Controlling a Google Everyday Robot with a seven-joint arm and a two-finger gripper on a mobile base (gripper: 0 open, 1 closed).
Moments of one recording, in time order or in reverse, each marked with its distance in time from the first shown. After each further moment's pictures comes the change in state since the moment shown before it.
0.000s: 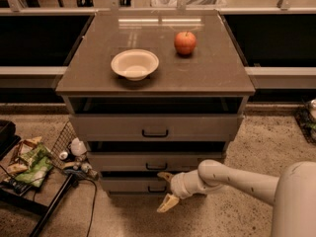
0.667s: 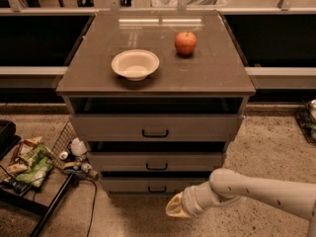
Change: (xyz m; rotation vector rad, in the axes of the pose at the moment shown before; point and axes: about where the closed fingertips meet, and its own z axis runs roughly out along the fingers) arm -0.012 0.083 -0.062 -0.087 0.115 -0.047
